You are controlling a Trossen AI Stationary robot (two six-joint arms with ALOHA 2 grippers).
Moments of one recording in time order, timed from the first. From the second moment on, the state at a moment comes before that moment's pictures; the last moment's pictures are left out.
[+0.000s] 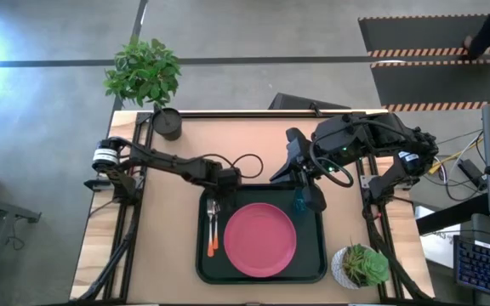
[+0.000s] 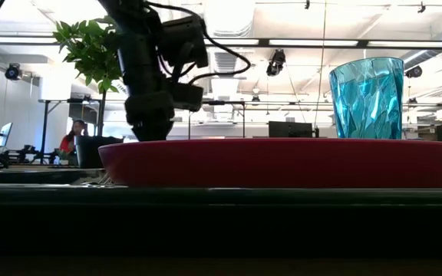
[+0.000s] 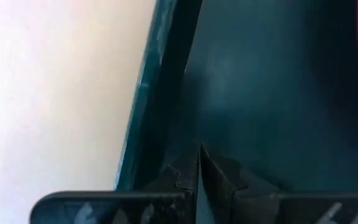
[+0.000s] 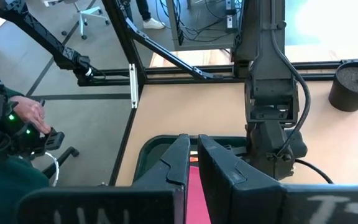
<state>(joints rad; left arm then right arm) 0.02 1.75 1.09 -0.60 -0.05 -0.23 0.20 1.70 2.35 -1.17 -0.08 0.17</state>
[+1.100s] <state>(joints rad) 0.13 1.75 1.01 -0.52 -0.09 -0.23 0.20 1.70 2.35 -1.17 -0.08 0.18</state>
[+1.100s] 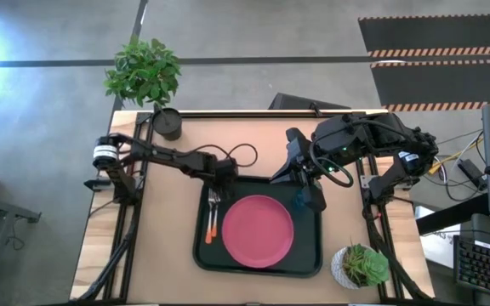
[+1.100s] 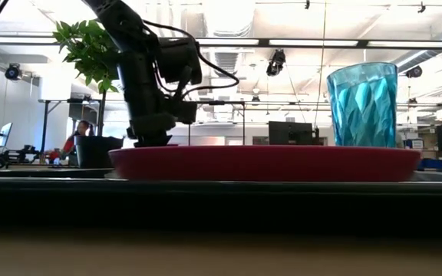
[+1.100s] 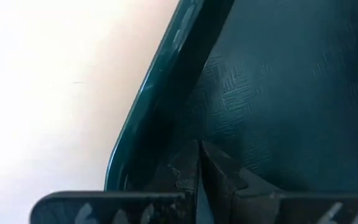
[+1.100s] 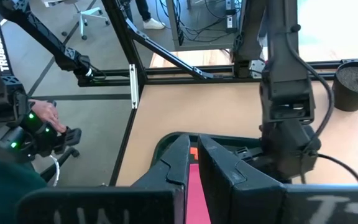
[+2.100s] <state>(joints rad) 0.30 1.72 1.04 -0.44 -0.19 -0.16 0.20 1.70 2.35 -1.23 -0.09 0.17</state>
